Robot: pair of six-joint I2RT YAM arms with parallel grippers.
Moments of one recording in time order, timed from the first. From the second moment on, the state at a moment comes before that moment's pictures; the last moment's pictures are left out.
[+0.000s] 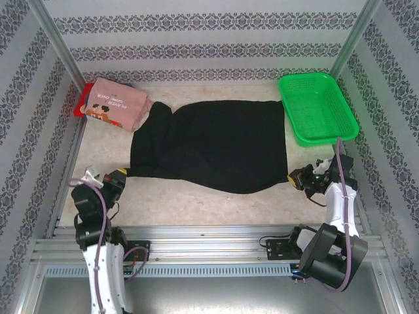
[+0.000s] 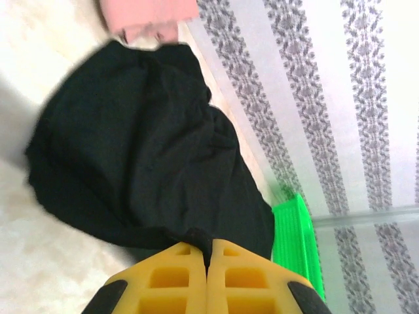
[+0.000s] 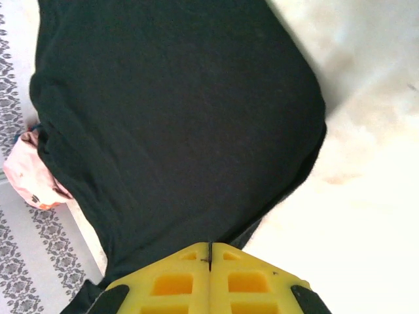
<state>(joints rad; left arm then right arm) 0.36 0.17 0.30 -0.46 0.51 -0.98 -0.50 1.04 0.60 -0.77 -0.75 0.55</state>
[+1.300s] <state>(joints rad) 0.35 0.66 0.53 -0.38 0.38 -0.84 -0.44 1.11 0.76 -0.83 -0.68 0.62</state>
